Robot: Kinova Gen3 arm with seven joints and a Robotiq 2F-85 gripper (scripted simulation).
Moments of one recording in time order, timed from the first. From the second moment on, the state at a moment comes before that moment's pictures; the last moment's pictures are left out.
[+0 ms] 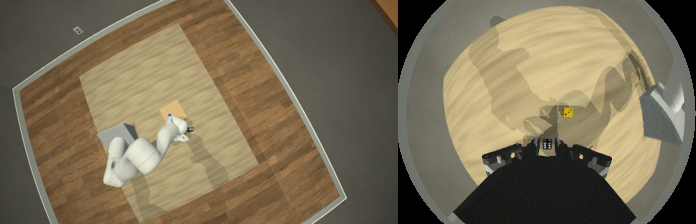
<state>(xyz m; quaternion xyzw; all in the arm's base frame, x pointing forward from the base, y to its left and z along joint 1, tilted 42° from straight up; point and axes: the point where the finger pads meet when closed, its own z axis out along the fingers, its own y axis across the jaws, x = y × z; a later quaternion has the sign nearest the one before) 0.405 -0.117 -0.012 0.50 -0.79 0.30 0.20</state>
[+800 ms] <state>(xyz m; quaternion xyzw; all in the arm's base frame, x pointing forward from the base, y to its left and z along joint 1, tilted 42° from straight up) 0.405 -0.117 -0.012 0.50 -0.79 0.30 0.20</state>
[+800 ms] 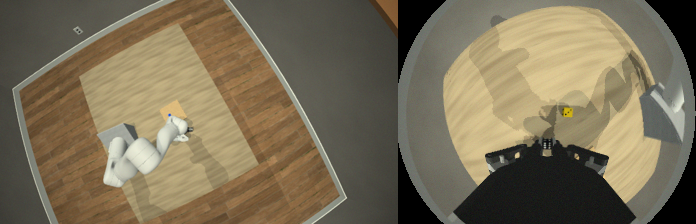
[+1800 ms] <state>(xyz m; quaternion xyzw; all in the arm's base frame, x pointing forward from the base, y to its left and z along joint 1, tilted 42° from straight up) 0.403 -0.115 -0.009 0.50 -0.79 0.30 0.21</state>
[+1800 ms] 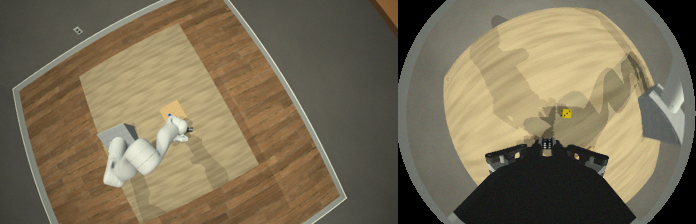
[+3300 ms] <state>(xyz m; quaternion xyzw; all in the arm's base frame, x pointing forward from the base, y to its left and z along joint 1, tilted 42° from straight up) 0.407 -0.049 0.061 0.55 -0.75 0.29 0.22</state>
